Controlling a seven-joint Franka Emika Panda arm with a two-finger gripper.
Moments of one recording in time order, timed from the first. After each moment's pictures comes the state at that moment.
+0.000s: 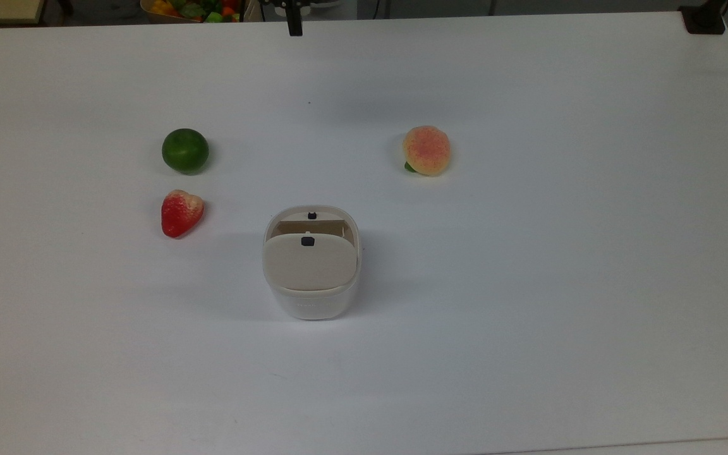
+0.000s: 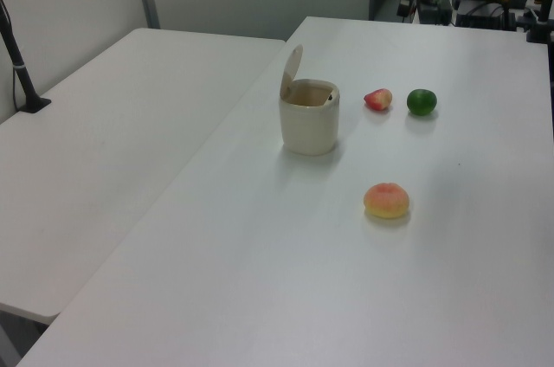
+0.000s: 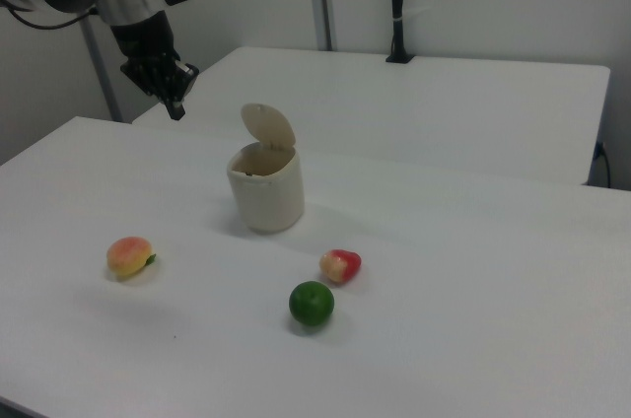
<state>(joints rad) 0.14 -0.02 -0.06 -1.63 0.04 1.80 -0.02</state>
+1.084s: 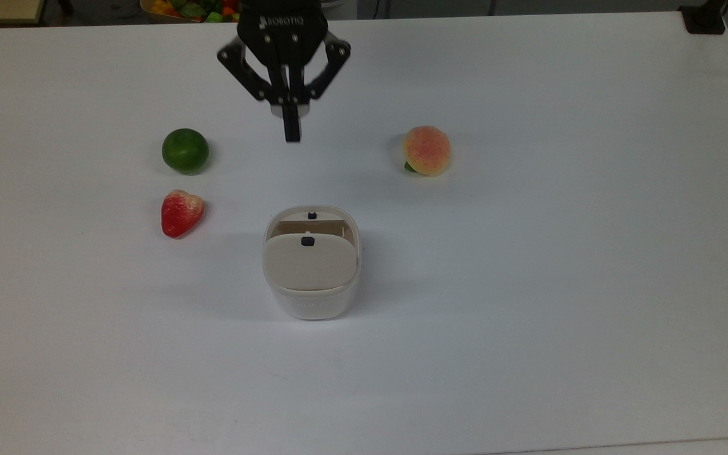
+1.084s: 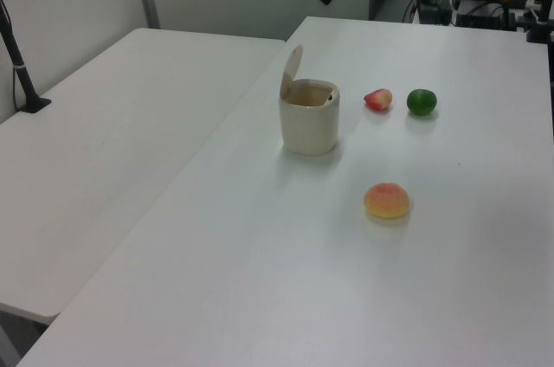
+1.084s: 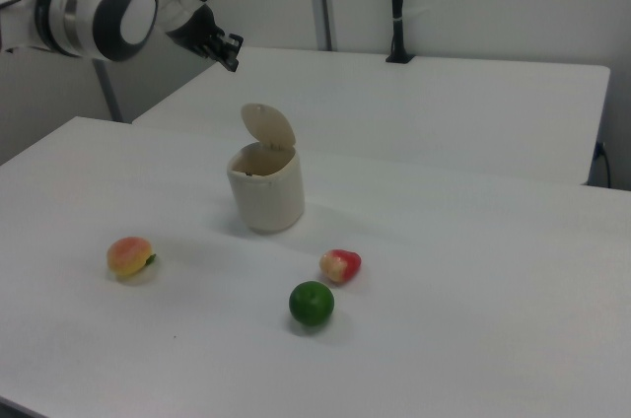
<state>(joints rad) 0.14 0.14 -0.04 -1.64 0.04 2.47 0.02</state>
